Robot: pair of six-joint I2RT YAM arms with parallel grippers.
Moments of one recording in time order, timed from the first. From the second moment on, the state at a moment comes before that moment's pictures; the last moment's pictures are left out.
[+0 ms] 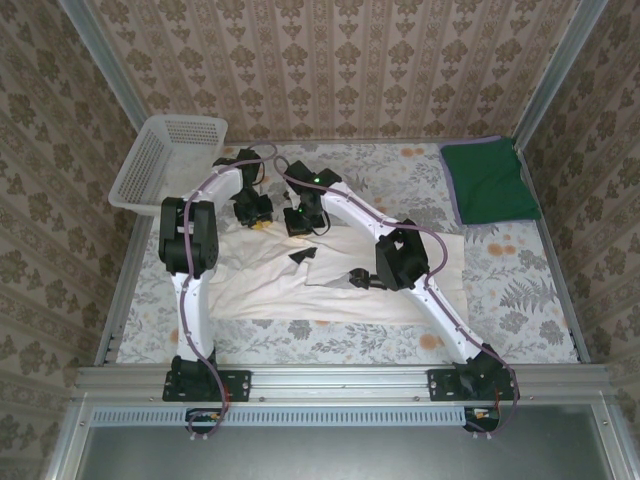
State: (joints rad) left arm -0.23 2.24 1.78 -1.00 0.16 -0.43; right arm 0.66 2.70 2.59 -1.13 -0.30 0.41
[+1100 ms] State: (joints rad) left arm -0.22 2.26 1.81 -1.03 0.16 -0.43; right arm 0.67 2.43 2.18 -1.15 -0.51 0.17
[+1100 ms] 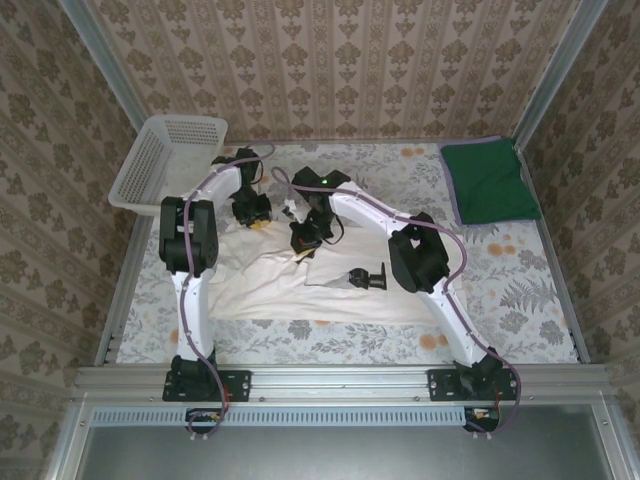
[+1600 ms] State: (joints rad) left arm -0.22 2.27 1.83 -1.05 0.16 -0.41; right arm 0.63 2.35 2.01 -1.13 -0.55 0.13
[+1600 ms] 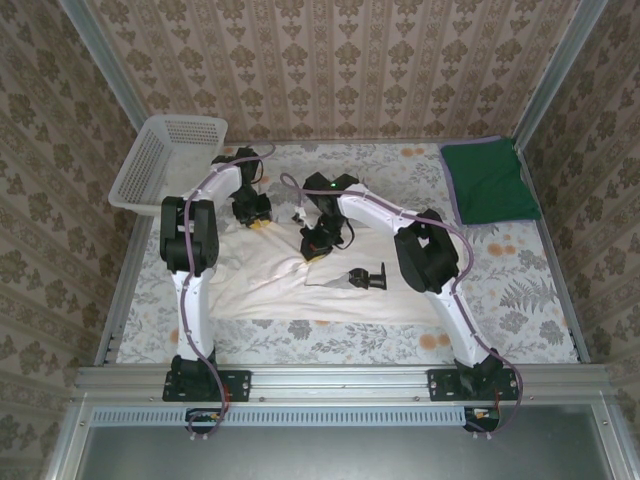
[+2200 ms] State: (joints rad) left arm -0.22 2.29 1.92 -1.08 0.10 -0.38; right arm 0.29 1.88 1.34 -0.67 -0.50 0.49
